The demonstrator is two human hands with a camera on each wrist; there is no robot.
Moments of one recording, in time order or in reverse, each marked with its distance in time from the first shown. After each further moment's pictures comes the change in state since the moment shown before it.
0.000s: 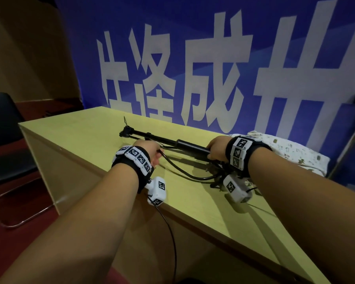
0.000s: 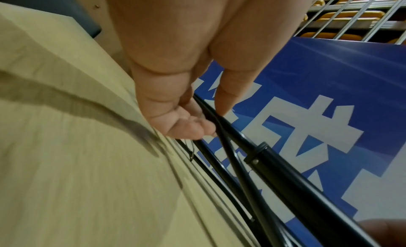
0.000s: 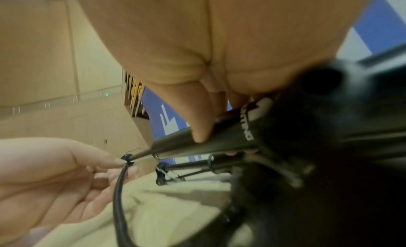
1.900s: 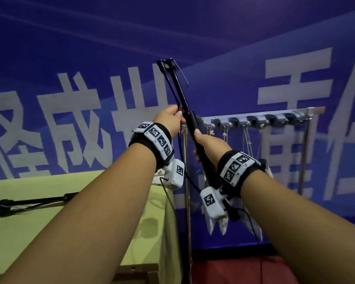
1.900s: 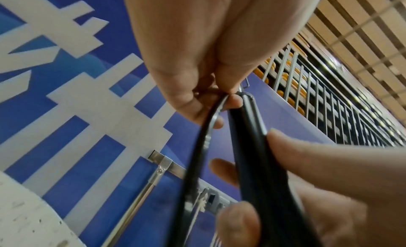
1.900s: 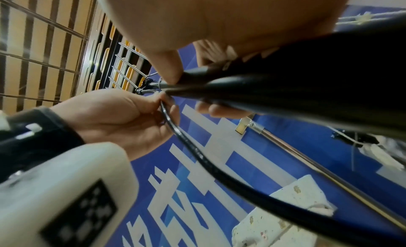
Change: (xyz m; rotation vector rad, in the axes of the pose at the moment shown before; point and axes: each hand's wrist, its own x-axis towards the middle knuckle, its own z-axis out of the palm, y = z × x) left_hand -0.321 0.072 0.372 0.165 -0.631 1.014; right_hand -0.261 0.292 -0.108 1.182 0.697 0.170
